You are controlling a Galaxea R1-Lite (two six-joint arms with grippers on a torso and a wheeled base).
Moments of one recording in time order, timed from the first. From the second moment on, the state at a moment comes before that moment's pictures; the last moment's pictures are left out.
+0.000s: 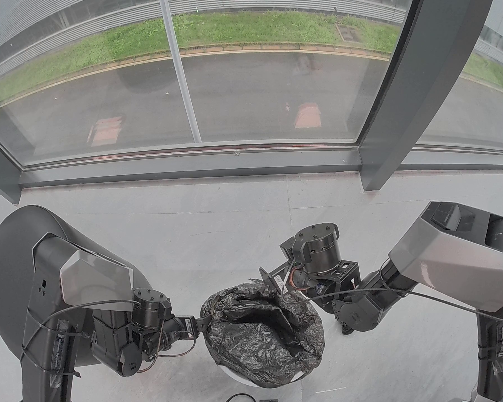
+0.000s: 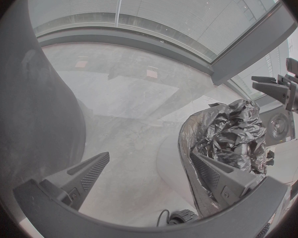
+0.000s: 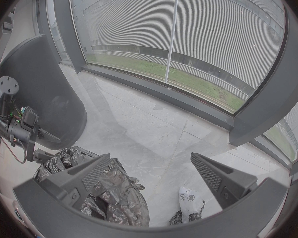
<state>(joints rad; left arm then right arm) -0.38 2.53 -0.48 -1.40 0.01 -0.37 0.69 2.32 -1.05 -0.82 -0.32 -0.19</state>
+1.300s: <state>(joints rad) -0.43 2.36 -0.27 -1.55 0.01 -0.47 0.66 2.39 -0.97 -0.81 -0.25 -0.20</state>
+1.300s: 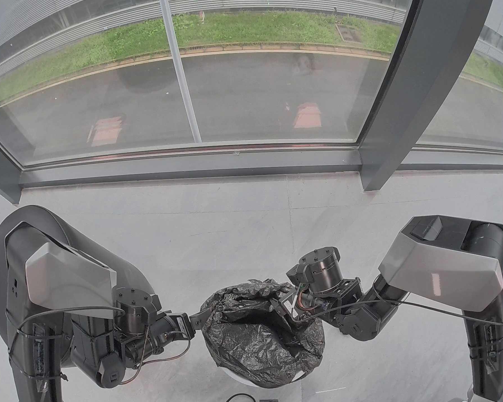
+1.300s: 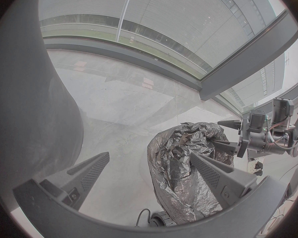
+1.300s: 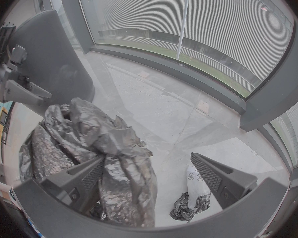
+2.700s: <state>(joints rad) -0.43 2.36 -0.26 -1.55 0.01 -0.48 0.64 2.43 -1.09 -0.81 -0.40 -0.20</state>
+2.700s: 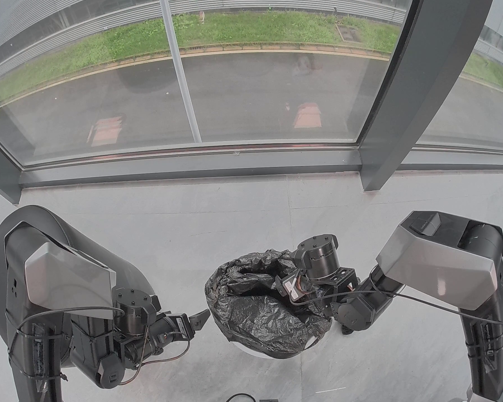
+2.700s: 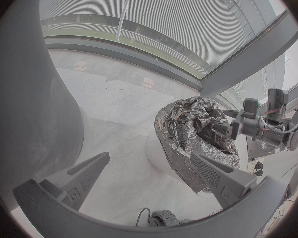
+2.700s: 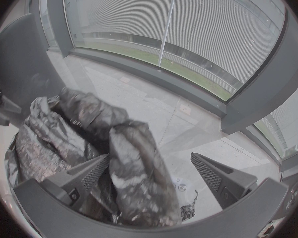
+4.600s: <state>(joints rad) -0.43 2.36 -0.26 -1.55 0.01 -0.48 0.94 2.35 -0.87 -0.81 -0.09 -0.11</state>
